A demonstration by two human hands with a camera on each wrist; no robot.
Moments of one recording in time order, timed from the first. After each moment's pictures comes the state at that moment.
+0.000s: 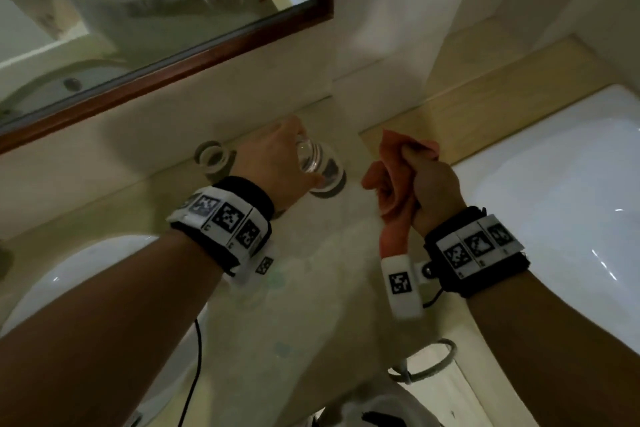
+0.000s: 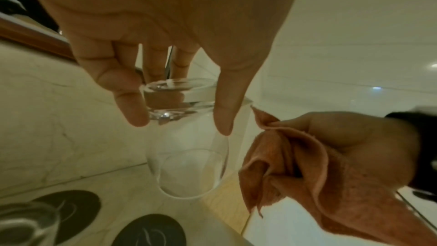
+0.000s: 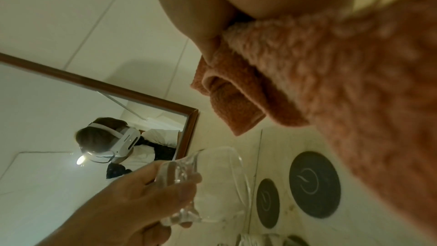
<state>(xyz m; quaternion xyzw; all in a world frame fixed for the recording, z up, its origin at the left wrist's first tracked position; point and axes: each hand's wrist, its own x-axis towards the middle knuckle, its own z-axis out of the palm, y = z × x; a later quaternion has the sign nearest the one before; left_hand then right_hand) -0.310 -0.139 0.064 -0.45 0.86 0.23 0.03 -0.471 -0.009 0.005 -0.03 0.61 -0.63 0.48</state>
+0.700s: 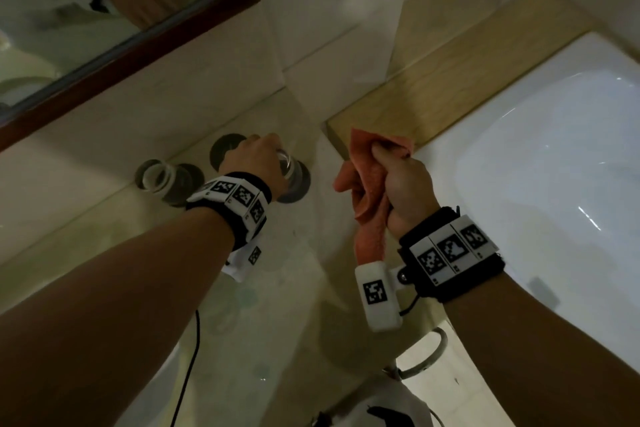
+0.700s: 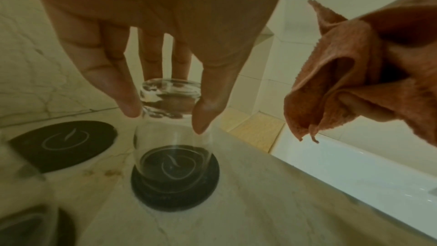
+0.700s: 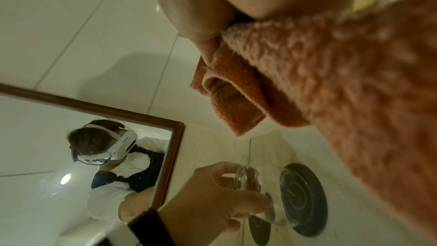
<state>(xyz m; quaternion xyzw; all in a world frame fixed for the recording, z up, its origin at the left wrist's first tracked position) -0.379 -0.174 -0.028 -0.45 0.86 0.14 0.19 -0.496 0.000 -0.018 0.00 0.62 -0.64 0.45</state>
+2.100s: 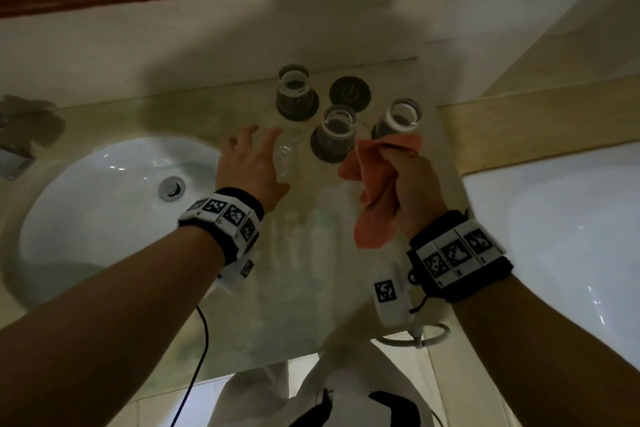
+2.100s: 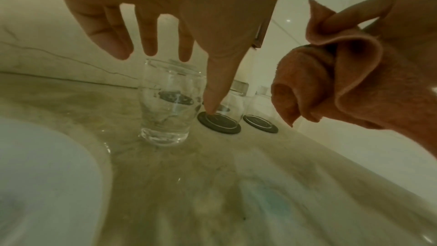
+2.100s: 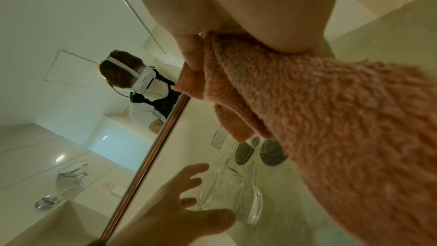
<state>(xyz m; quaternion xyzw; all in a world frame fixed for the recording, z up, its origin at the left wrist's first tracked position) -0.128 -0.123 -0.043 -0.60 0.78 0.18 0.04 -0.326 -0.028 -0.011 -0.20 0.64 -0.53 0.52</state>
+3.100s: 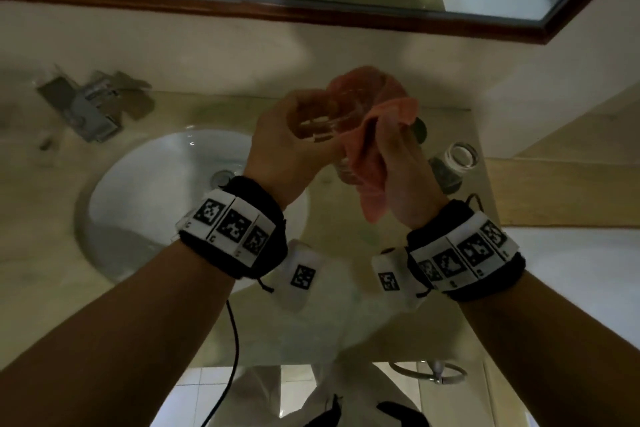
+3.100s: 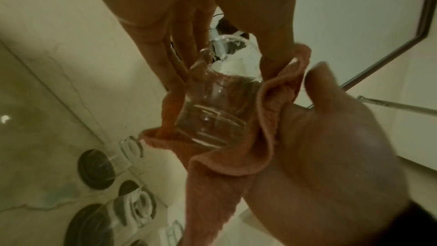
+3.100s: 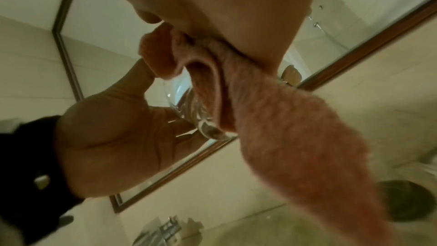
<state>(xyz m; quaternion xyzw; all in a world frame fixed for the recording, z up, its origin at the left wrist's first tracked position) -0.064 -0.104 0.065 -0.45 0.51 0.58 -0.45 -0.204 -0.064 0.091 -0.51 0.50 -0.48 0.51</state>
